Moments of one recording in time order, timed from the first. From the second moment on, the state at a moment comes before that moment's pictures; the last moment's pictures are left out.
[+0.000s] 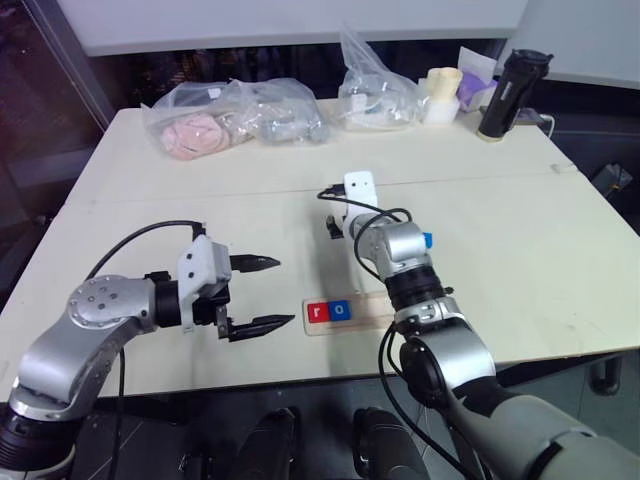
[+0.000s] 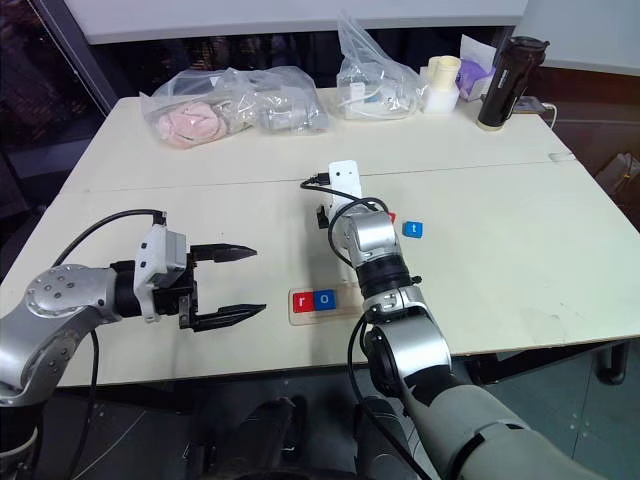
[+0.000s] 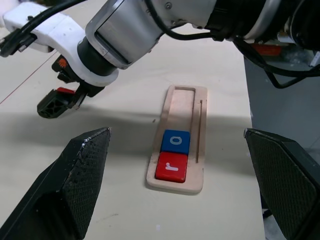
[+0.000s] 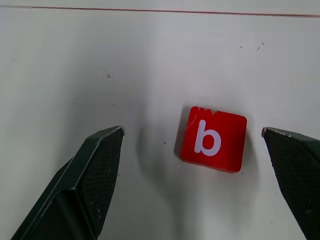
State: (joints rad) left arm -0.16 0.79 0.09 -0.55 -0.58 0.52 -1.00; right arm -1.02 0.06 -0.08 0.66 0.04 0.80 -0.17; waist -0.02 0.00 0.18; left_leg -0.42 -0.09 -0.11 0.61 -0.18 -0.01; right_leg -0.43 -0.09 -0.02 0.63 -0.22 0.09
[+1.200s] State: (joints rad) left arm -0.18 0.80 0.06 -0.57 -0.60 0.52 -0.98; right arm -0.81 -0.22 -0.11 -0.20 0.20 1.57 0.02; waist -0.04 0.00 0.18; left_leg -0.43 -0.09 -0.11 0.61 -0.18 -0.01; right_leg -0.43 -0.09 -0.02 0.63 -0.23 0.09
